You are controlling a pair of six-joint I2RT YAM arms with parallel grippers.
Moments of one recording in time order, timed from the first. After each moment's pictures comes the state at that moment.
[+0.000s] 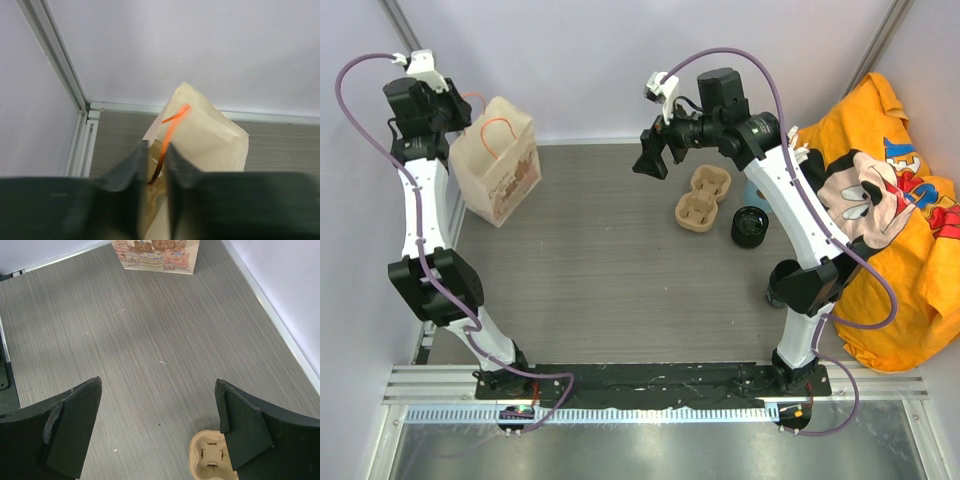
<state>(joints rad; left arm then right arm) 0.29 1.75 1.87 -0.31 0.28 -0.05 0.51 1.84 2.21 -0.85 -0.59 -0.31</state>
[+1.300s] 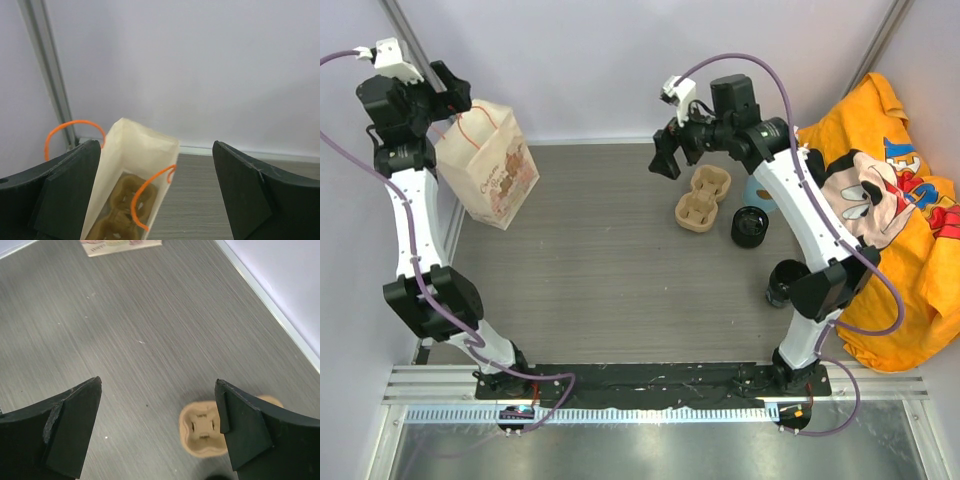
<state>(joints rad) 0.34 1.66 1.82 -0.16 0.33 -0.19 0.46 1.79 2.09 -0.81 -0.50 -0.29</state>
